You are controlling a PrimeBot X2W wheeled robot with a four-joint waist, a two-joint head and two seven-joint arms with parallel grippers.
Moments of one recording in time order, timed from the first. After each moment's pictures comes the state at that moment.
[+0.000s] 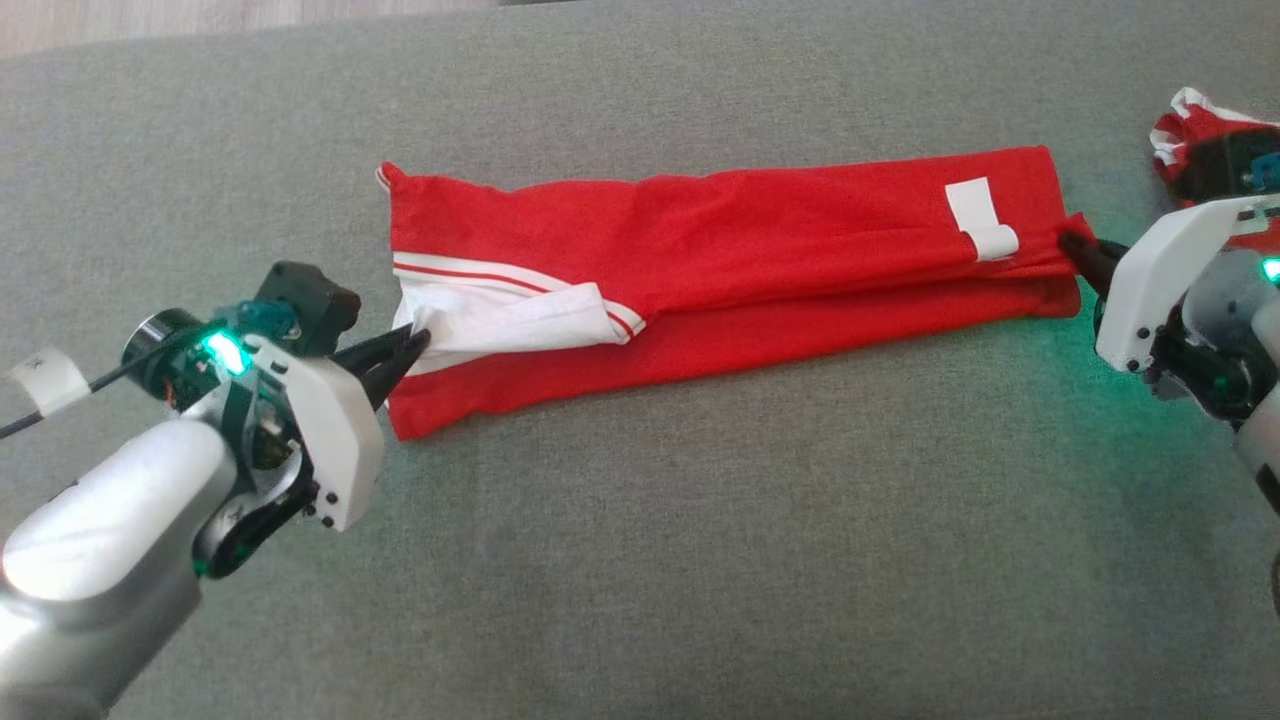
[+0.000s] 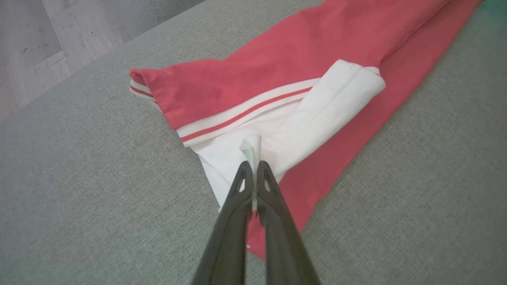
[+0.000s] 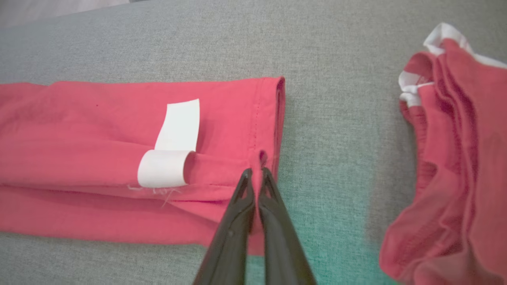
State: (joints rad) left arm -0.73 0.68 -1.00 0.21 -0.81 -0.08 0.36; right arm -0.82 -0.56 0.80 0.80 0.97 0.12 0.33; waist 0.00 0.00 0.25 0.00
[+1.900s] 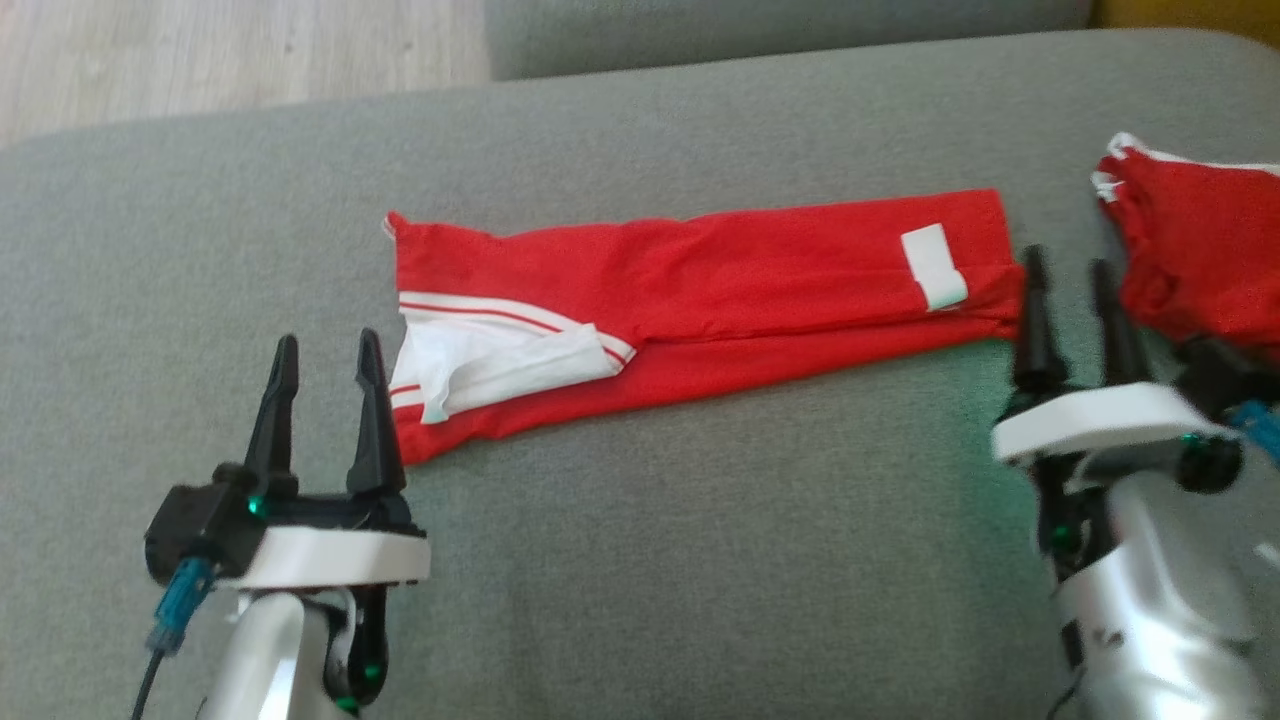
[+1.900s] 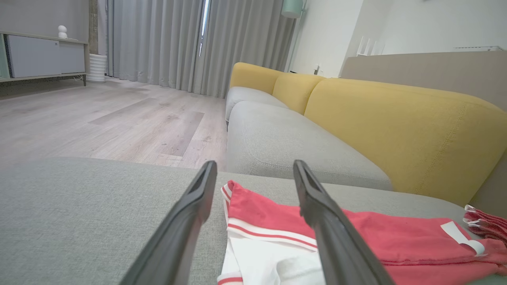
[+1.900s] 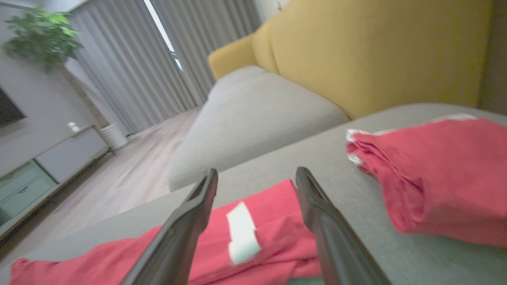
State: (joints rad) left arm -0.16 0.08 -0.12 0.21 -0.33 -0.07 -0.26; right arm -0.36 -0.06 0.02 0.51 0.38 0.12 -0.25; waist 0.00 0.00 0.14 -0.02
